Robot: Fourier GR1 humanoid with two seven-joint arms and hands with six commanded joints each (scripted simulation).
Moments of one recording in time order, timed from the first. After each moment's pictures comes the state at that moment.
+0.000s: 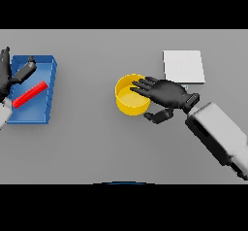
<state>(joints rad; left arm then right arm) -0.51 0.73 -0.46 -1.14 0.00 0.35 0.50 -0.56 -0.45 0.58 -1.35 0.83 0.36 -0.21</state>
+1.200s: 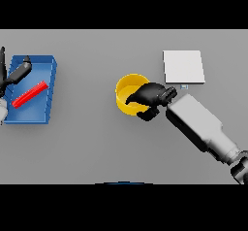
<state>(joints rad) -0.50 0.75 -0.44 -1.12 0.01 0.34 0.46 -0.74 -0.31 0.70 -1.05 0.87 0.53 -0.18</state>
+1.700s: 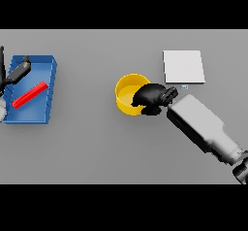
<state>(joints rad) -0.50 0.76 -0.45 -1.13 0.00 0.34 0.46 -0.73 -0.33 0.71 -1.08 0.83 0.55 -0.18</state>
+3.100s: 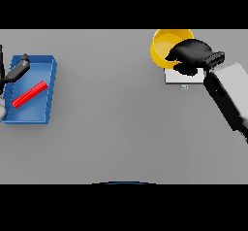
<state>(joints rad) -0.51 0.77 -0.45 -1.15 0.00 0.34 0.49 -0.85 -0.54 0.47 -1.03 0.76 0.46 -0.14</state>
